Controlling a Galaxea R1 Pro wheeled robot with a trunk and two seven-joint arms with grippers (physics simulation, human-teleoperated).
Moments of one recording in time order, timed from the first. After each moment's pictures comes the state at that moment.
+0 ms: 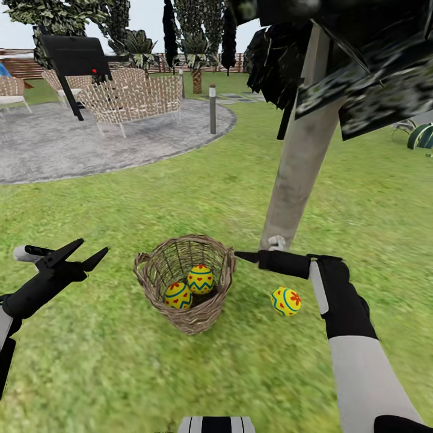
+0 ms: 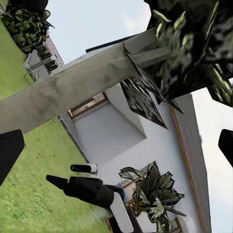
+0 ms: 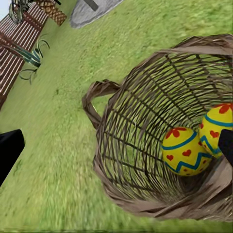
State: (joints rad) left arm -0.48 0.31 0.38 -1.37 1.11 1.00 -0.97; right arm -0.78 0.03 -0.15 -1.23 -0.04 0.91 0.99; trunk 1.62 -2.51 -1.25
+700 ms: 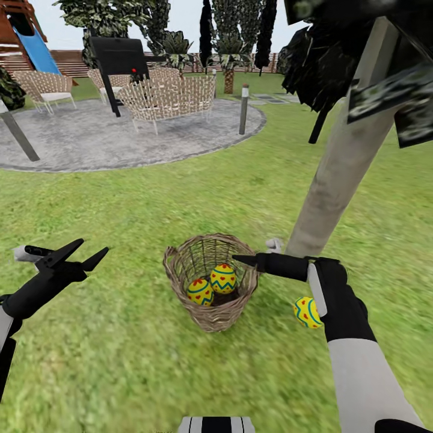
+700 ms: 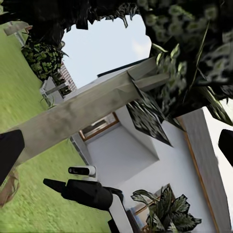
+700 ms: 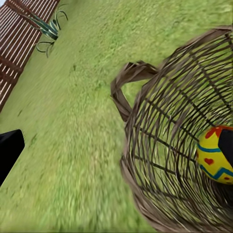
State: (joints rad) left arm -0.48 0.31 0.38 -1.37 1.11 1.00 -0.98; right arm -0.77 0.03 -0.13 -1.23 -0.04 0.91 0.99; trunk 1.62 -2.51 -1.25
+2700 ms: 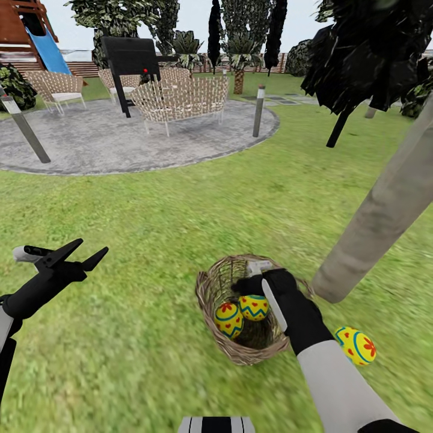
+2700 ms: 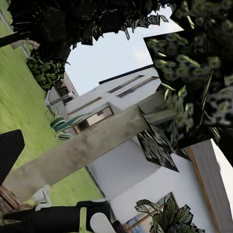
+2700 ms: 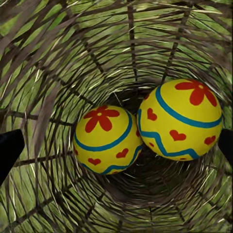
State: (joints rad) left arm -0.48 0.31 0.38 -1.37 1.12 1.00 -0.98; right arm -0.76 0.12 0.18 -1.08 -0.04 0.96 0.06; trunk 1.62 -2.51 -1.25
